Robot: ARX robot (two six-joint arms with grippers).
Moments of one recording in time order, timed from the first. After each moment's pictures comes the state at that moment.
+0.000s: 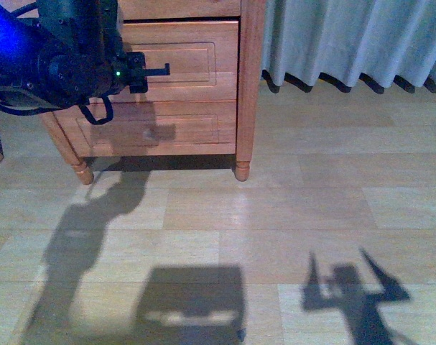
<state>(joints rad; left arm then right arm) -0.18 2.53 1.63 0.49 -0.07 -0.03 0.00 0.00 0.01 0.00 0.00 0.00</state>
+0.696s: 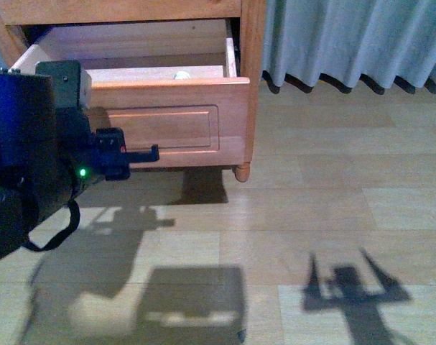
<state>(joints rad) -0.30 2.17 0.75 0.94 -0.17 -0.14 0.00 0.00 0.01 0.00 0.00 0.00</state>
